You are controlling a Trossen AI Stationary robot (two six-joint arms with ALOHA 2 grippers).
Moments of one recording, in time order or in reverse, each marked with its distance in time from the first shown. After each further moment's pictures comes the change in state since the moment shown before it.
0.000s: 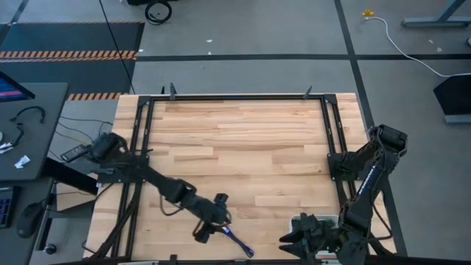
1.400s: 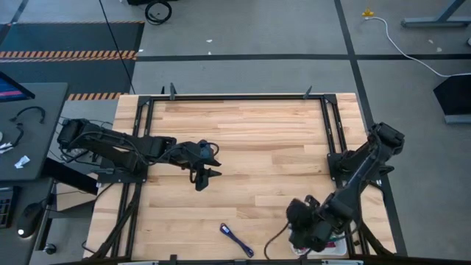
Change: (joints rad) left arm 0.383 -0.434 -0.066 -0.391 -0.088 -0.113; right arm -0.191 0.000 0.134 -0.888 -0.725 0.307
